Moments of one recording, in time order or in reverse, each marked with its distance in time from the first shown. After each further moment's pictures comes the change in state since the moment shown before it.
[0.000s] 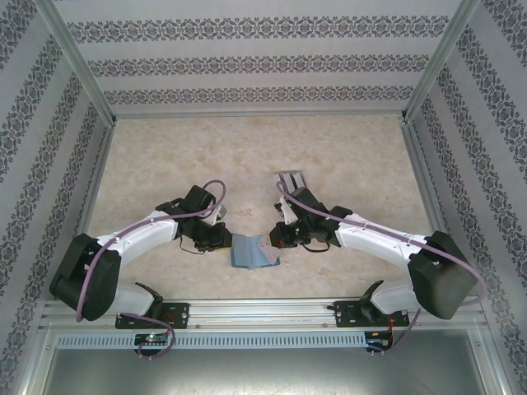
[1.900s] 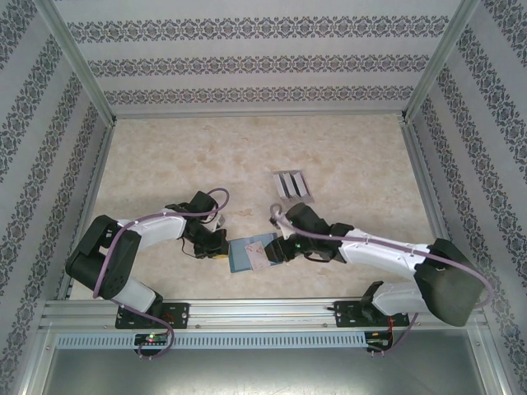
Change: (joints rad) left arm 0.012 0.151 -0.032 0.046 -0.005 -0.008; right arm 0.133 -0.100 -0.148 0.133 0.143 -0.277
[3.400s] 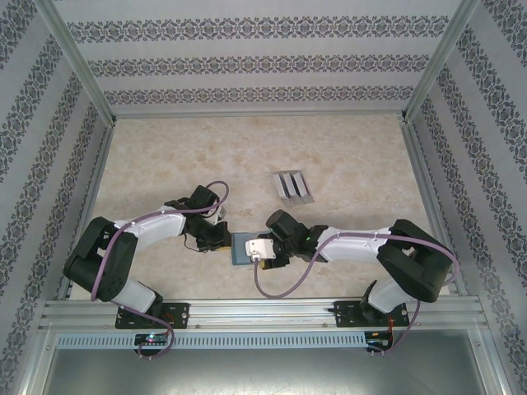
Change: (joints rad) left arm -0.001 -0.019 0.045 0.024 -0.025 -0.046; right arm 0.055 0.253 0.061 0.154 0.077 -1.118
